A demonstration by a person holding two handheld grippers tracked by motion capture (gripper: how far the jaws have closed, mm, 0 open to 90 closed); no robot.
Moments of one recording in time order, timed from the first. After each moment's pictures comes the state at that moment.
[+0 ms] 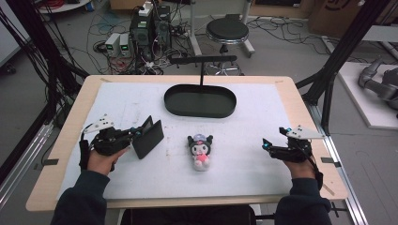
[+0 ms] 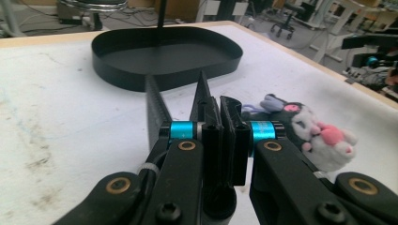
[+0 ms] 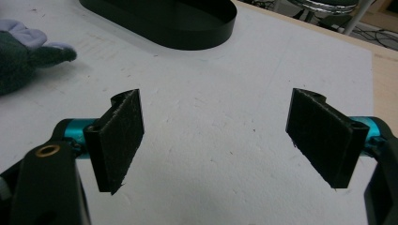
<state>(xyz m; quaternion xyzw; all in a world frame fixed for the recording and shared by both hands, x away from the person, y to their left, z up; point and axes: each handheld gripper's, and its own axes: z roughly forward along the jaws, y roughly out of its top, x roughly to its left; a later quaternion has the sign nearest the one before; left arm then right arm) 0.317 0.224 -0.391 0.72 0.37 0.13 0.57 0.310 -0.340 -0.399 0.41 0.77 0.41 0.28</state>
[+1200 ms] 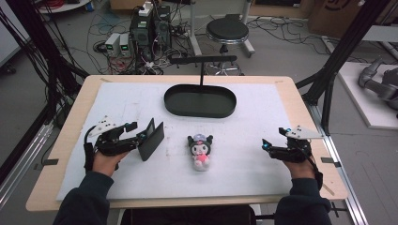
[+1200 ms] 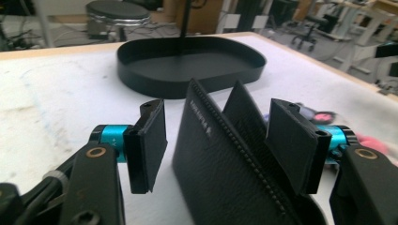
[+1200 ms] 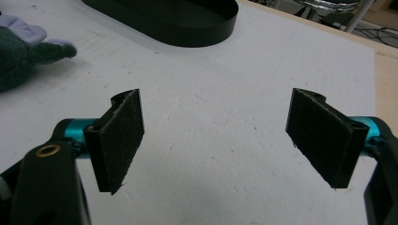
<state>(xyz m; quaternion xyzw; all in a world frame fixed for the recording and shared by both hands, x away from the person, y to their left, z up) 0.320 0.222 -0.405 0.69 0.39 0.19 0.57 0.310 -0.339 -0.399 0.41 0.77 0.41 0.28</state>
